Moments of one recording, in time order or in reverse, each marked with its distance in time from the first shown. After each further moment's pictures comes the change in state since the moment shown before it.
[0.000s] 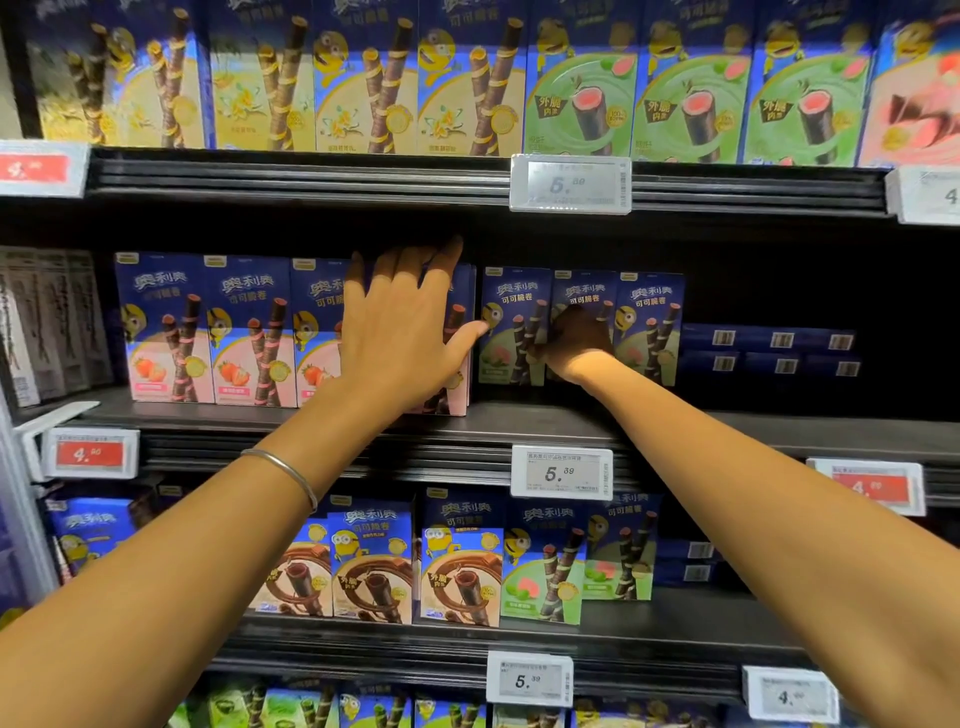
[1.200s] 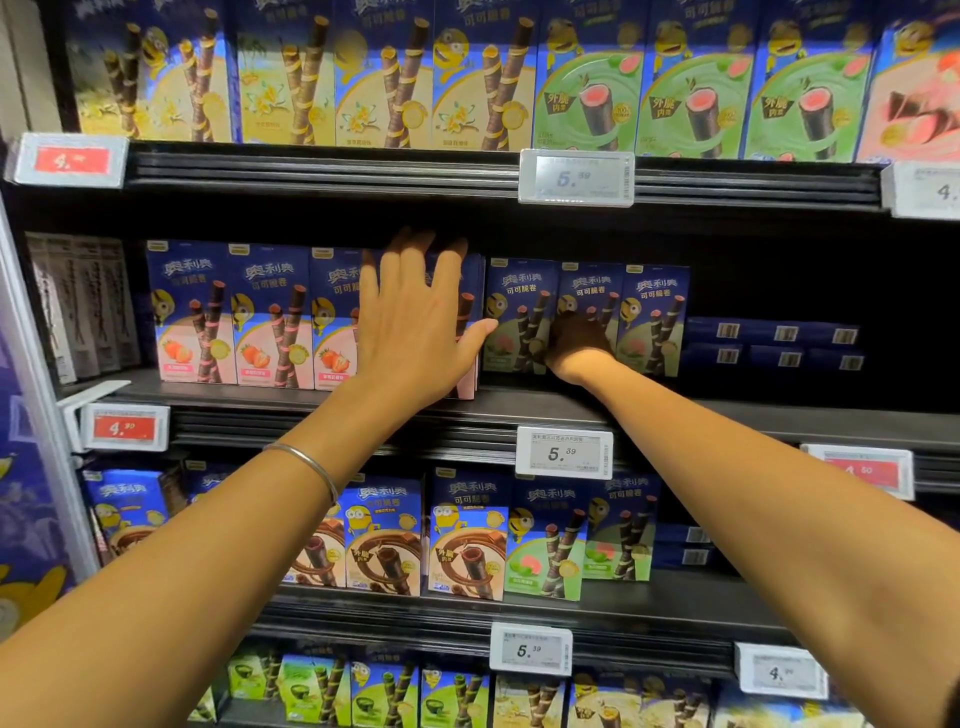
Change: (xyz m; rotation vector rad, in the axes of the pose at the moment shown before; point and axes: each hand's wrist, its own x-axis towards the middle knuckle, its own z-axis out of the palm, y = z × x) left_hand -0.014 0.003 -0.005 0.009 -0.019 -0.002; right_hand -0.001 0.008 0.012 -0.158 -0.091 -0.063
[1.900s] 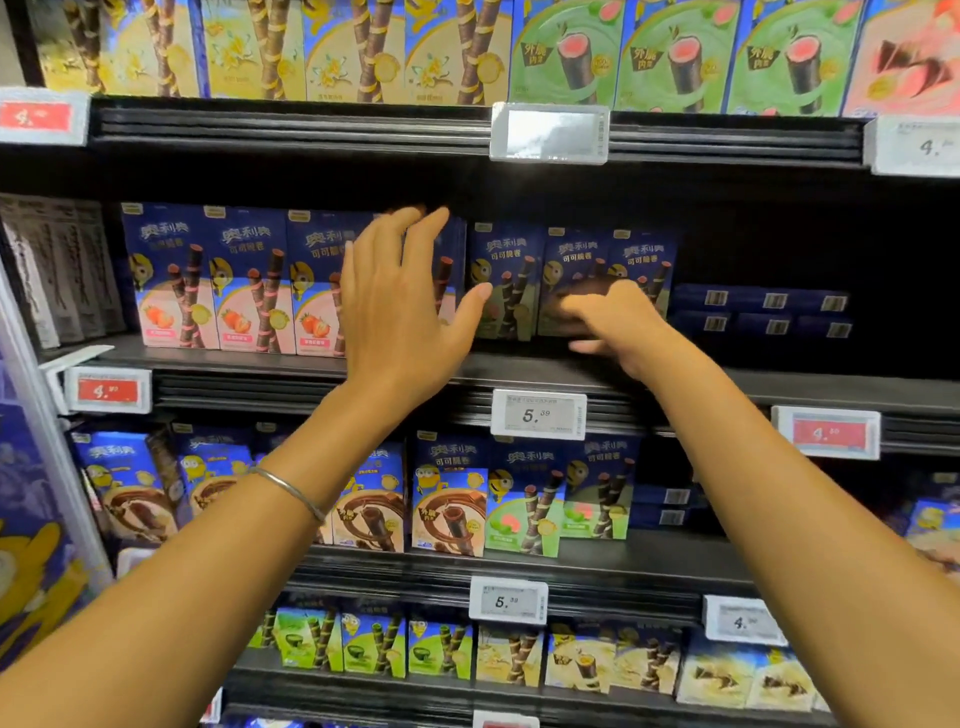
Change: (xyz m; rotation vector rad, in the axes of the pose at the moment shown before) left_hand -0.032 0.023 -0.015 -0.414 0.134 -0.067; right_hand -0.088 0.009 -0.066 0.898 -0.068 0.175
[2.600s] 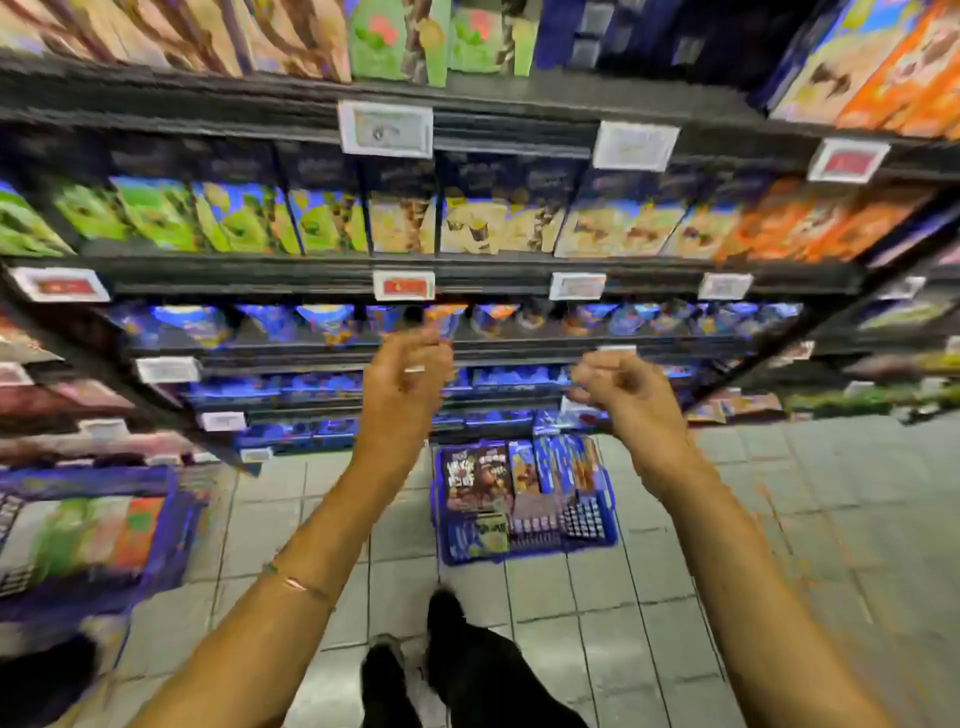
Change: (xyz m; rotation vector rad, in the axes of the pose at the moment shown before) left_hand -0.440 0.111 -0.010 -0.963 -0.574 -1.136; right_hand -0.422 0.286 -0.067 0.006 0.164 0.582
